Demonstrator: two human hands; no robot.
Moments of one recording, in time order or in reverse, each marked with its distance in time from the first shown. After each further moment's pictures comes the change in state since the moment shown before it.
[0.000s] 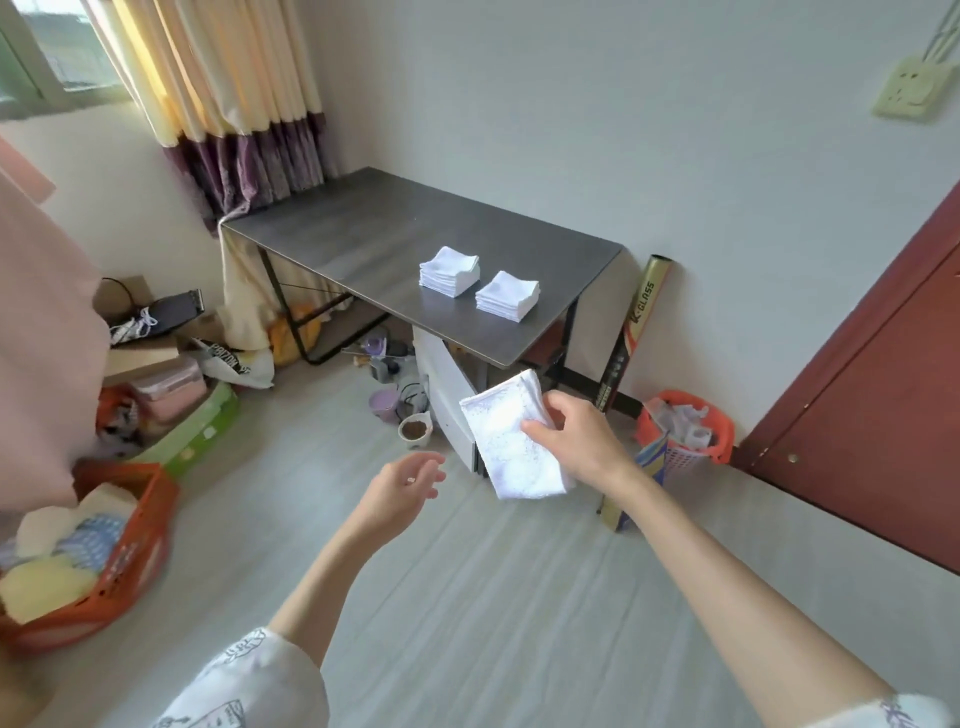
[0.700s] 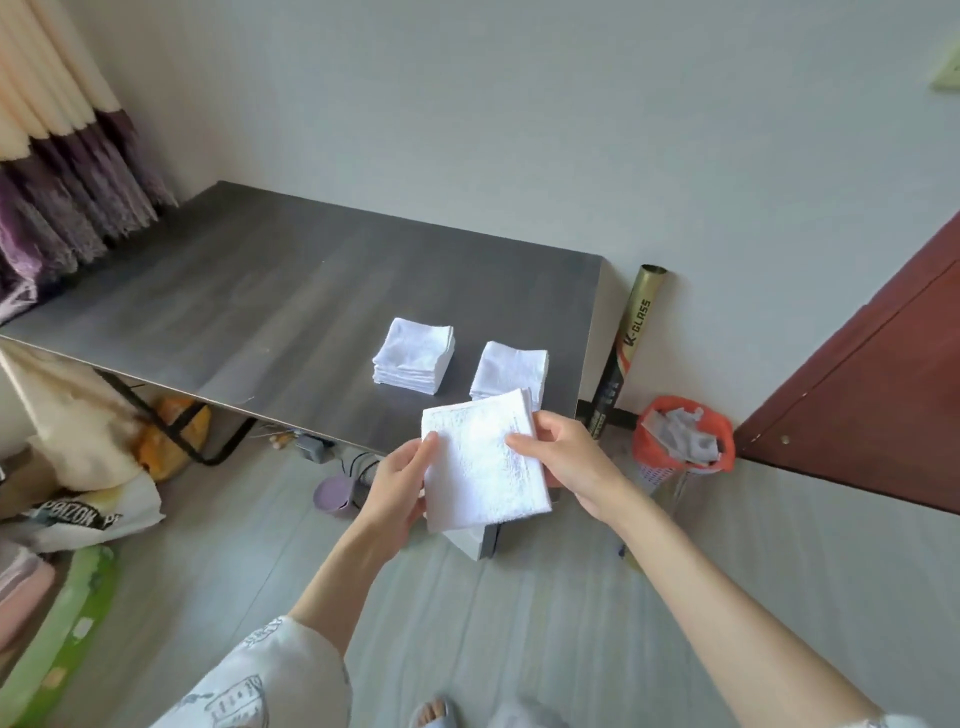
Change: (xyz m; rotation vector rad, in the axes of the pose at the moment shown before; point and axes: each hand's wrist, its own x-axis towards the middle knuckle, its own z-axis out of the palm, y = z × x) left_hand 0.435 0.023 -0.118 -0.544 -0.313 -0.134; right_hand 0.376 -0.023 0.073 0.553 0.081 0.429
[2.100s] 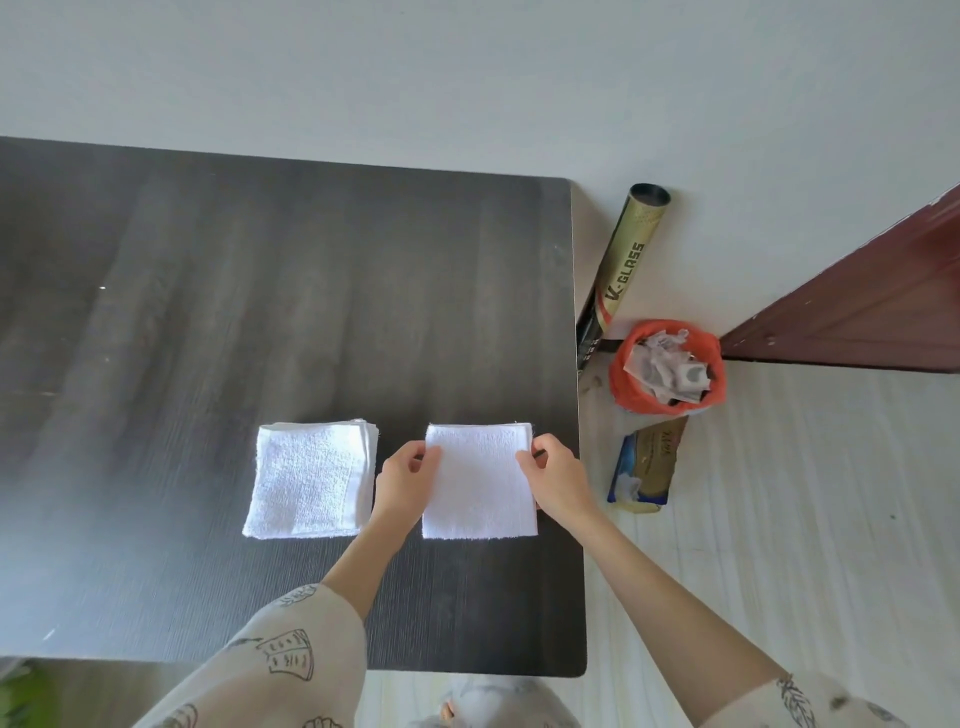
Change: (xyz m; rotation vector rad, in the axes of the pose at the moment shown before) left_hand 0.357 -0.004 0.056 0.654 -0.042 -0.217; right_hand 0.309 0.085 -0.074 -0.374 0.307 0.443
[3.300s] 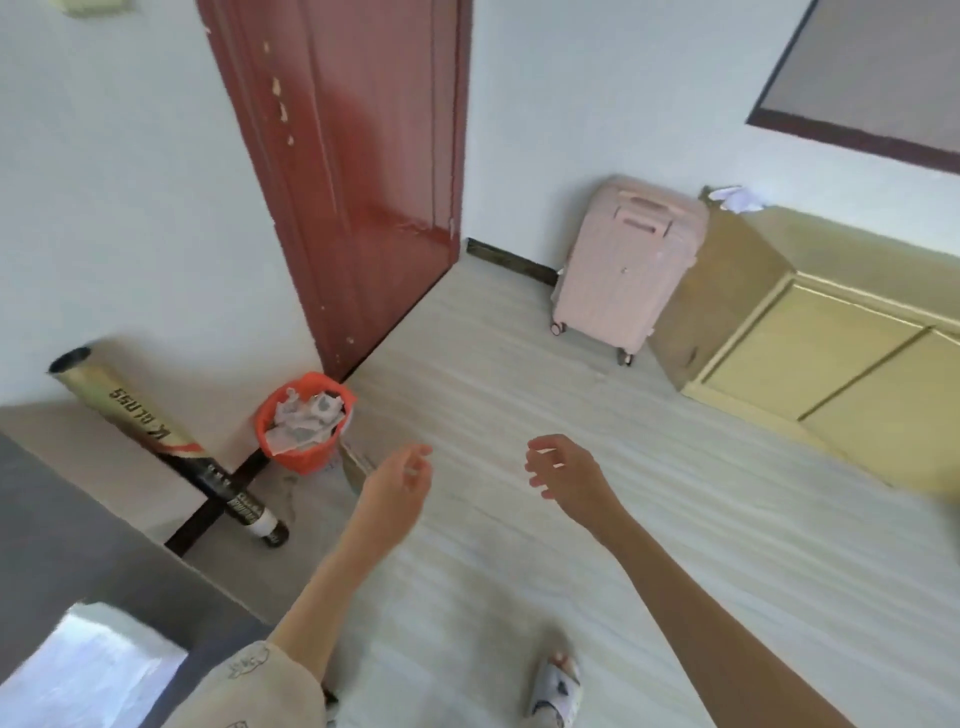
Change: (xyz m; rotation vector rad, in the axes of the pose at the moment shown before) left_hand -0.283 0.073 0.247 0.595 -0.876 0.951; right_hand -0.360 0.270 -0.117 0.836 0.883 0.347
